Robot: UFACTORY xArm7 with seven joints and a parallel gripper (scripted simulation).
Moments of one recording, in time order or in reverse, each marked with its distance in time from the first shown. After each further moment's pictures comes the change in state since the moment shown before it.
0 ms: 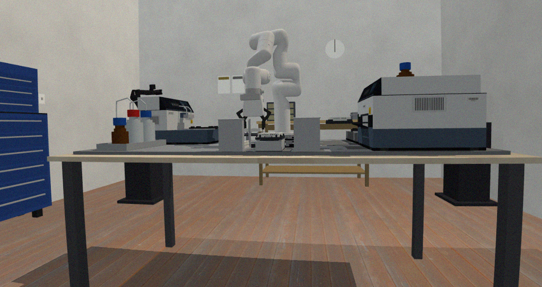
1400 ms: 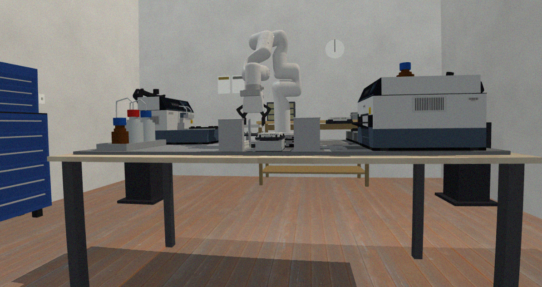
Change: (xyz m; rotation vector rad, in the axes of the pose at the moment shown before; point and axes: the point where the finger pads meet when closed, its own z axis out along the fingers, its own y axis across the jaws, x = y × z) arm 0.000 0.000 -0.018 0.000 0.000 0.000
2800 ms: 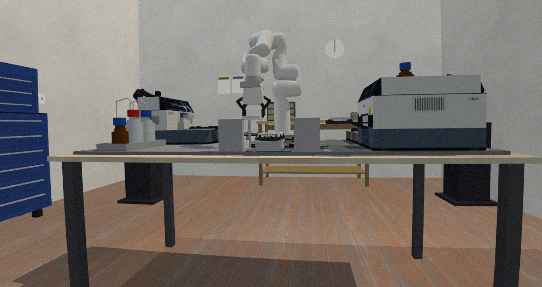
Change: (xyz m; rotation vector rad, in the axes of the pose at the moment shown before) arm 0.000 0.000 -0.039 0.000 0.000 0.000
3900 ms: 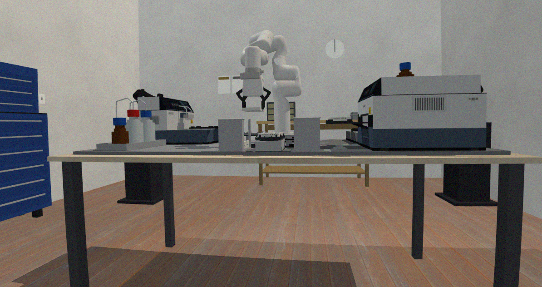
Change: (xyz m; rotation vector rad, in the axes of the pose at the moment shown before) arm 0.000 0.000 -0.039 0.000 0.000 0.000
